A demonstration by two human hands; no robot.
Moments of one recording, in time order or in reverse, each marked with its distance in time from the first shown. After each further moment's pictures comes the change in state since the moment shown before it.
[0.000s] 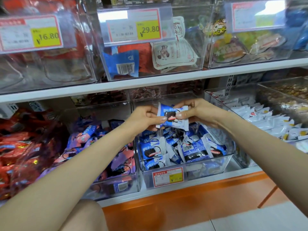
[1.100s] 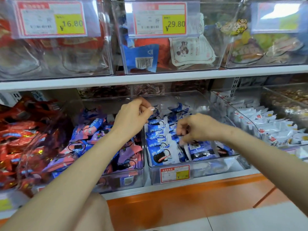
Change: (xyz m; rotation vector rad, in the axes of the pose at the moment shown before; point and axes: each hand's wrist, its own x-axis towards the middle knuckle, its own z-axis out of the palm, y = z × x) left_hand -0.030 -0.009 -0.030 0.382 0.329 0.196; right_hand -0.019 0.002 0.037 -1.116 -0.140 0.015
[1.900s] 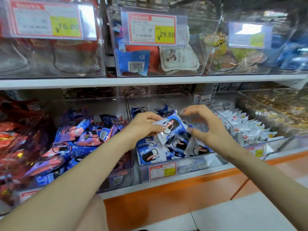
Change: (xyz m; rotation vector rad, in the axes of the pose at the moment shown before) left_hand -0.008 0.022 0.030 -0.495 -0.436 -0.306; right_hand -0.063 0.014 0.012 0.503 0.655 -0.228
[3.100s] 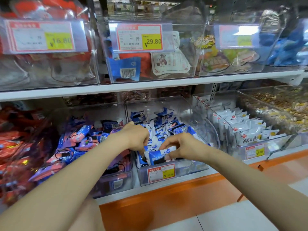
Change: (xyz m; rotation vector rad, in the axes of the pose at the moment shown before) left_hand 0.025 -0.013 -0.013 1.566 -0.215 0.197; right_hand 0.004 0.002 0.042 0.019 -0.492 0.348
